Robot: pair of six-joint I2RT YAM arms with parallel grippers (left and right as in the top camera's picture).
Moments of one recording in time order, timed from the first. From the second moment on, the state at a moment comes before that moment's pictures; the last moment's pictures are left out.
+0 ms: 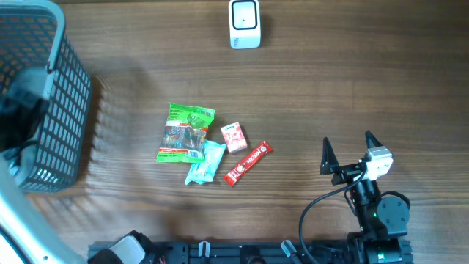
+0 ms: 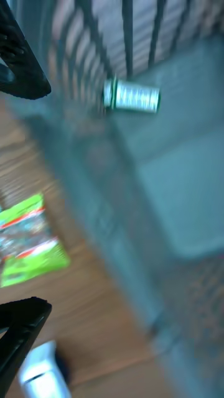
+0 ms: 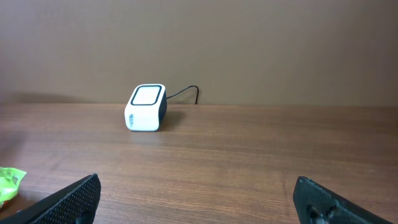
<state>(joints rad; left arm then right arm) 0.65 1.38 1.74 -1.47 0.06 -0.51 0.08 0.02 0.01 0.00 -0.10 0.06</state>
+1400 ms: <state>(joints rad) 0.83 1.71 1.29 -1.11 -0.06 -0.54 0.08 0.02 0.01 0.00 -0.10 0.06</state>
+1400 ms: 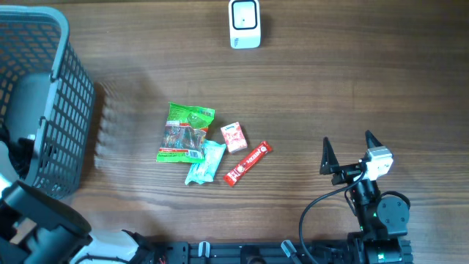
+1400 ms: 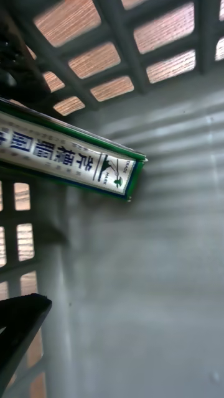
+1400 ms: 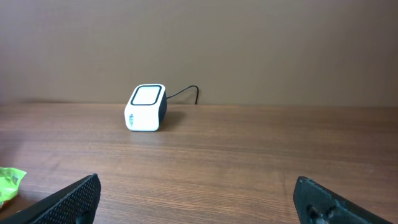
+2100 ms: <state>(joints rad) 0.83 1.77 1.51 -1.17 -0.06 -0.55 0.08 0.02 0.01 0.00 -0.10 0.06</state>
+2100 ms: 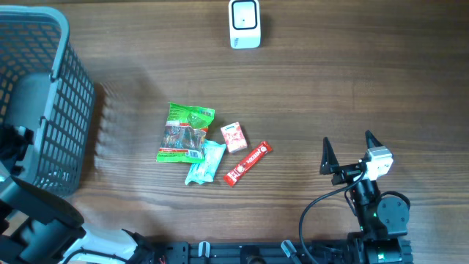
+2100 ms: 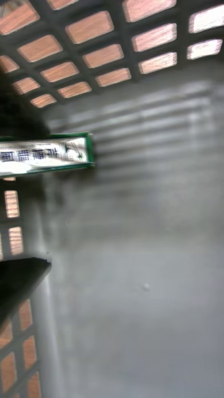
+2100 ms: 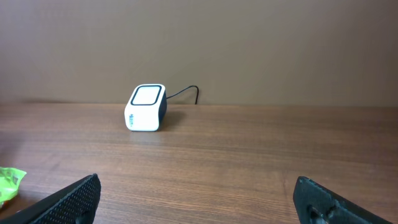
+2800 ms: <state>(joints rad) 0.83 1.77 1.24 -1.04 -0.04 -0.55 0.08 0.02 0.01 0.00 -0.10 0.06</state>
